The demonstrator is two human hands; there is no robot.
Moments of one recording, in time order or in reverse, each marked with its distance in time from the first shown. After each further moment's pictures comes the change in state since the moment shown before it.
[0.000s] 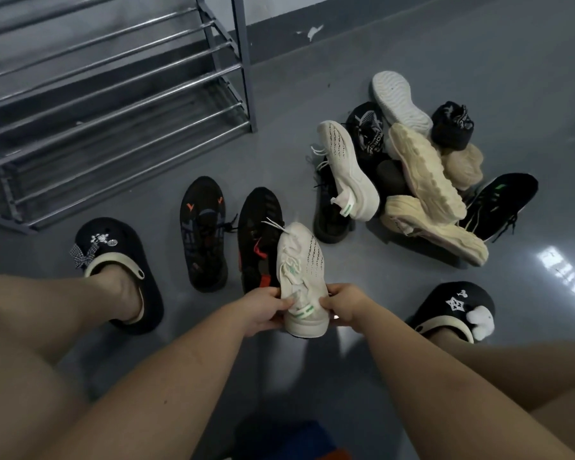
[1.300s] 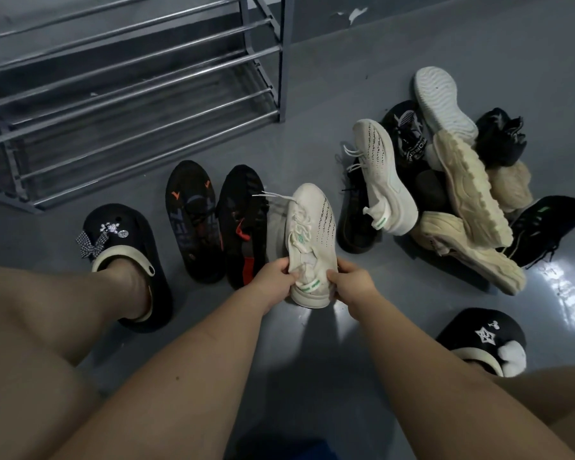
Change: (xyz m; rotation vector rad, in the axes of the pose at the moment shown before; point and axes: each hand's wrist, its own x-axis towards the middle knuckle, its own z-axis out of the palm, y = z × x) left_hand 0.039 0.035 -0.035 0.095 0.150 0.216; right_hand 0.055 -0.044 0.022 0.249 0.146 -0.131
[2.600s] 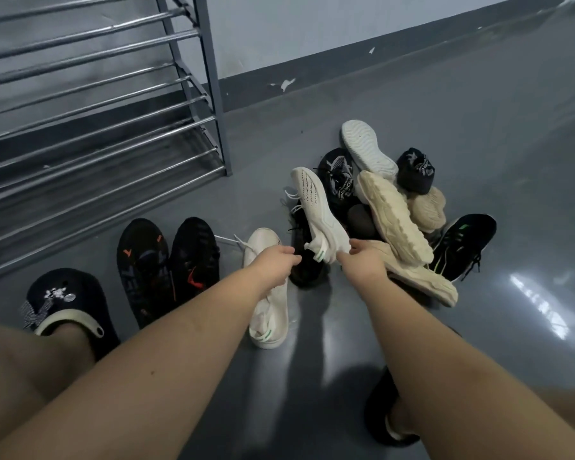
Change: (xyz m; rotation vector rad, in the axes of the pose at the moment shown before) left_hand -0.003 0.119 0.062 0.193 0.002 0.086; right_hand -0.031 -0.089 -0.096 -0.334 0.329 -0.232
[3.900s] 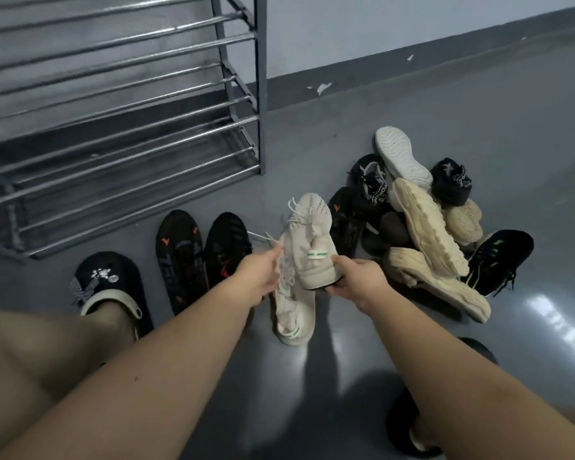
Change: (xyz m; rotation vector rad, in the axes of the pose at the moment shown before) left_hand -0.020 -0.038 -0.058 -0.574 0.147 -0.139; right_hand -0.016 -0.011 0.051 0.512 -0.217 0.209
